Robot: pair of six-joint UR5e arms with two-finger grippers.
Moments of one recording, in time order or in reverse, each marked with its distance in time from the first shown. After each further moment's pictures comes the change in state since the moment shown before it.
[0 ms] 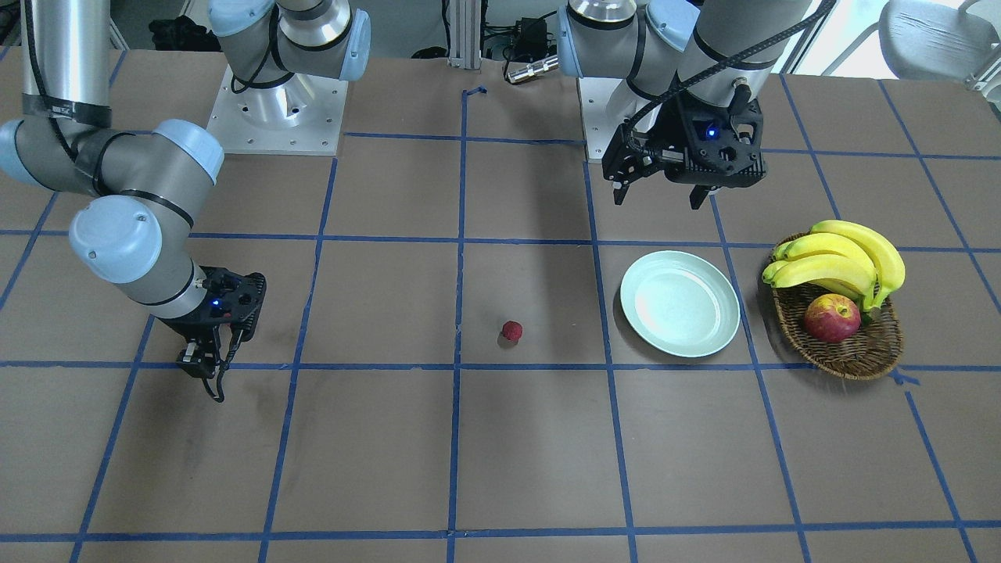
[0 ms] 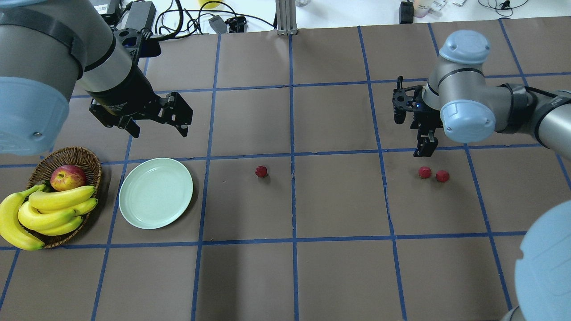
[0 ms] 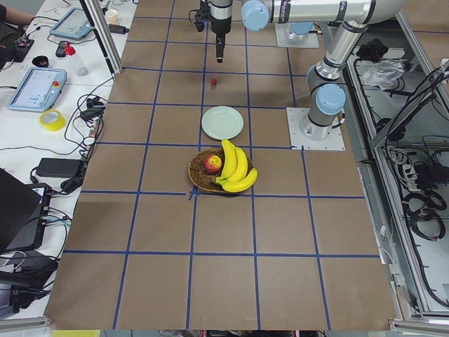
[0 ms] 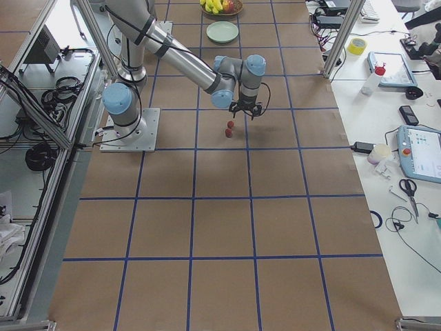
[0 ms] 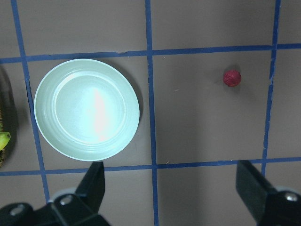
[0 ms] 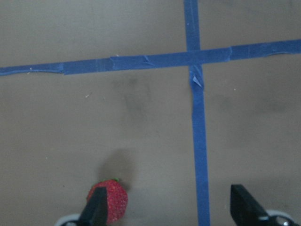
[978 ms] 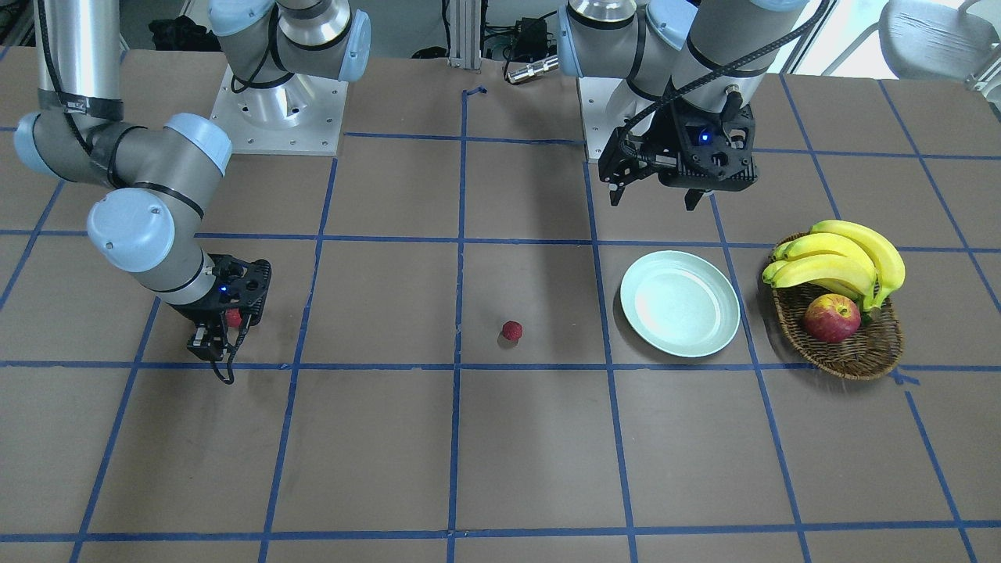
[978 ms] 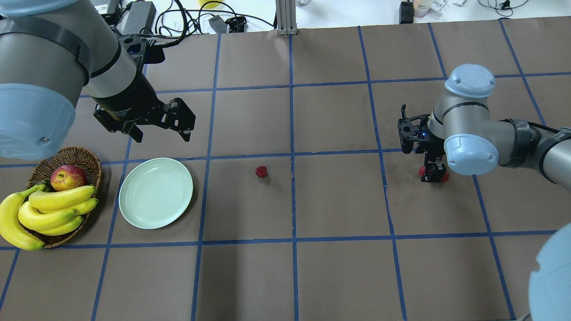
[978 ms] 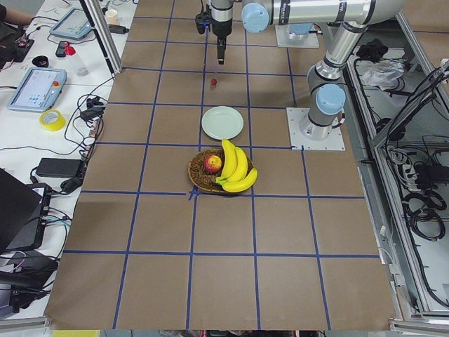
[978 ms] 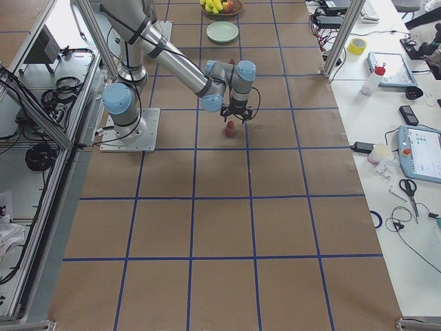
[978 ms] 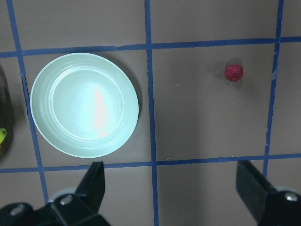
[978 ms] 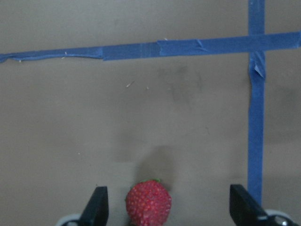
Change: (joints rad) left arm -0.004 0.001 -0.021 0.007 0.002 -0.001; right arm -0.011 -0.017 0.069 -0.015 -0.022 -0.024
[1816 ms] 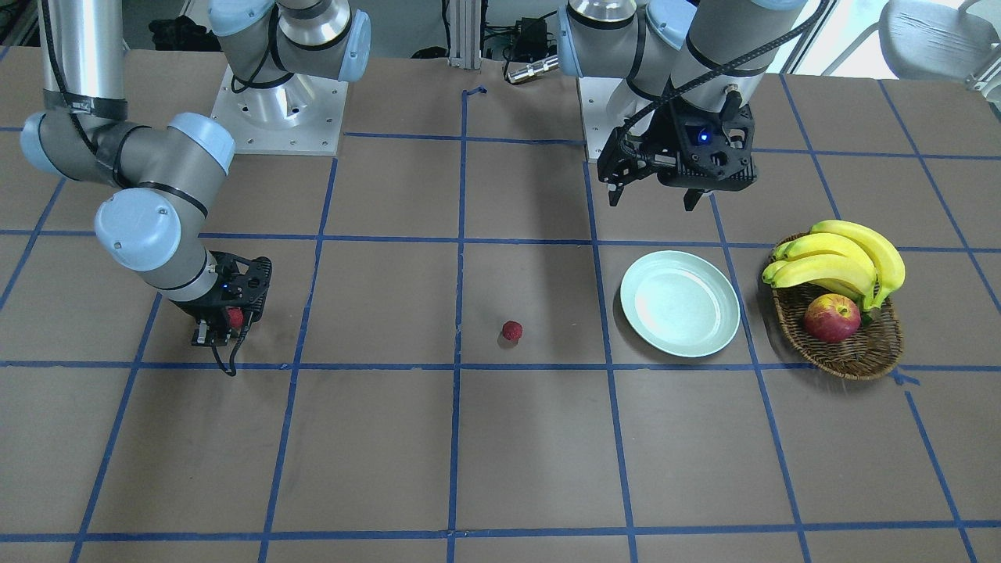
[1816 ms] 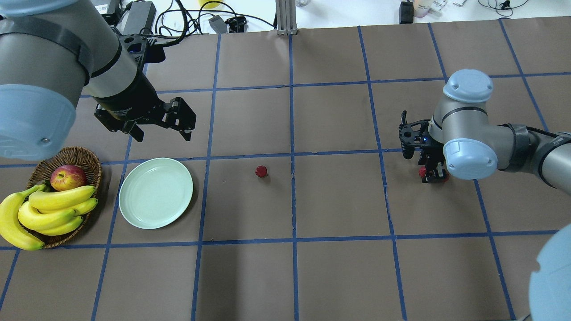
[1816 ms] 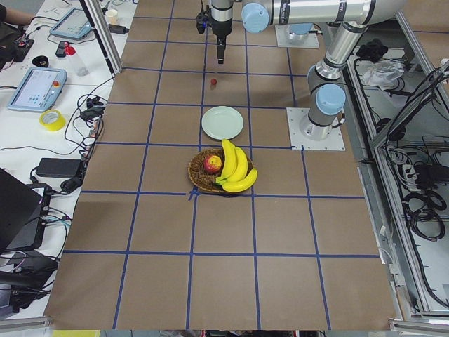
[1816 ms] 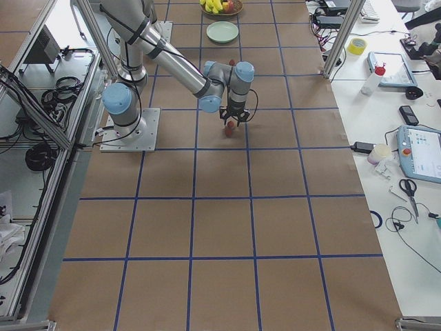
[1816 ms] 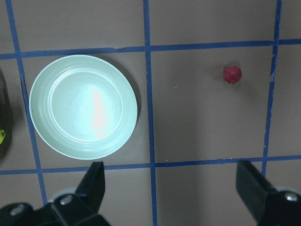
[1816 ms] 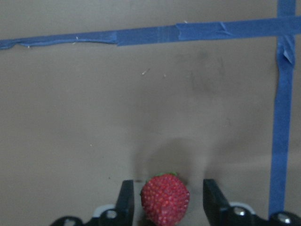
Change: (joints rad) left arm -0.001 0.000 0.000 0.005 -0.004 -0.002; right arm -0.001 -0.001 0.018 -0.004 -0.034 -0.001
